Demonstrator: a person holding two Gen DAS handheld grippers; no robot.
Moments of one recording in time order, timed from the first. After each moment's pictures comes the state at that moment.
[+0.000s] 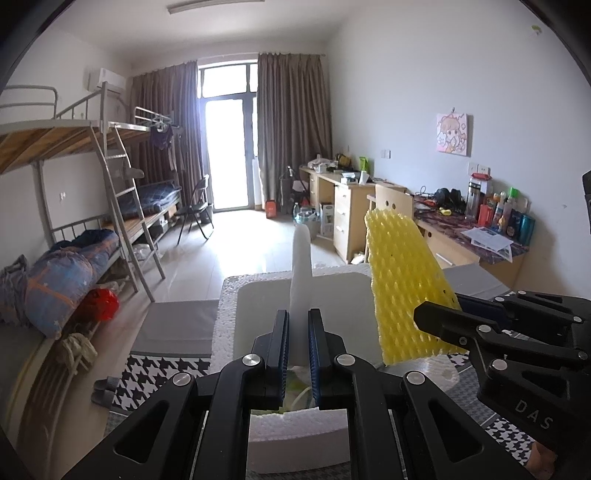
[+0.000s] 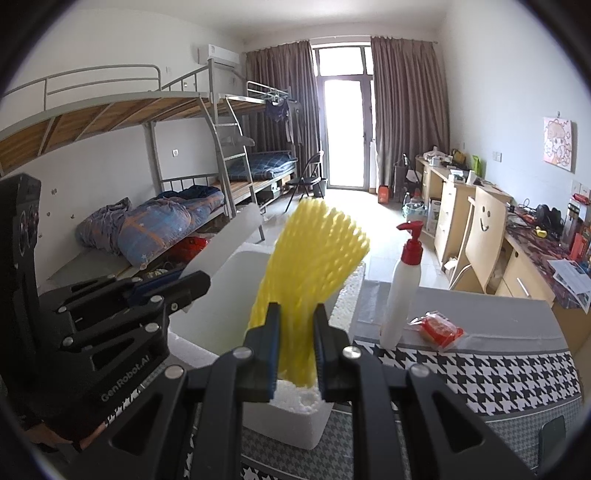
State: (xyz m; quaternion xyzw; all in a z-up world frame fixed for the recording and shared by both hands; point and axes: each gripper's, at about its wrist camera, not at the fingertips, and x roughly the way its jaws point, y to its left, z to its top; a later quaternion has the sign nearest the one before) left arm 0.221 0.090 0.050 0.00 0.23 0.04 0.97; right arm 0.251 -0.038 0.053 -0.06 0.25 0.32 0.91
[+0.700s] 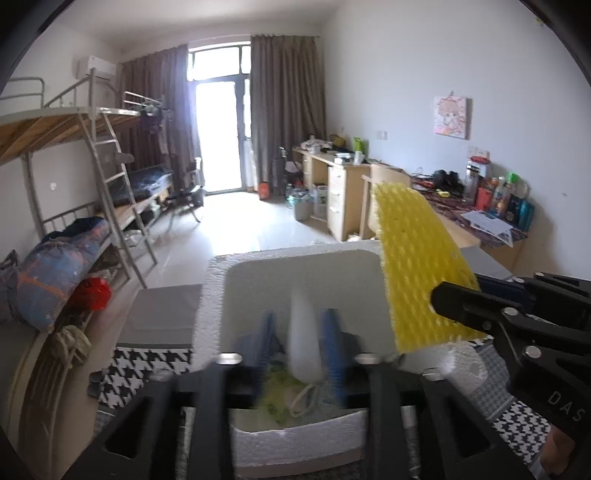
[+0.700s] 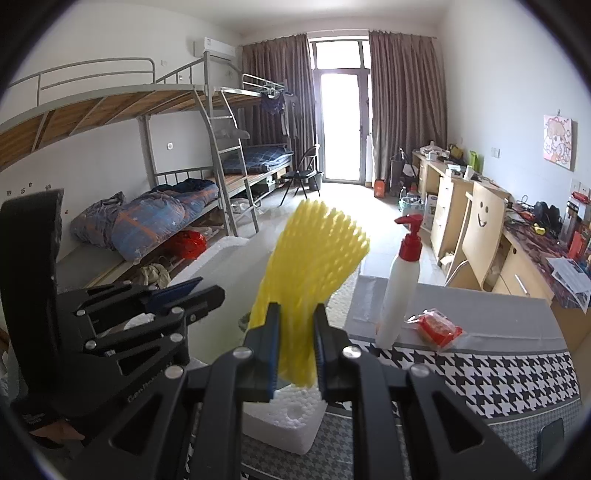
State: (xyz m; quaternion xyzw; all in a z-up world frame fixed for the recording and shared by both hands) left arm 0.243 0.093 0.036 -0.01 0.26 0.04 0.96; right arm 0.260 -0.030 0.049 -0.06 0.26 0.31 0.91
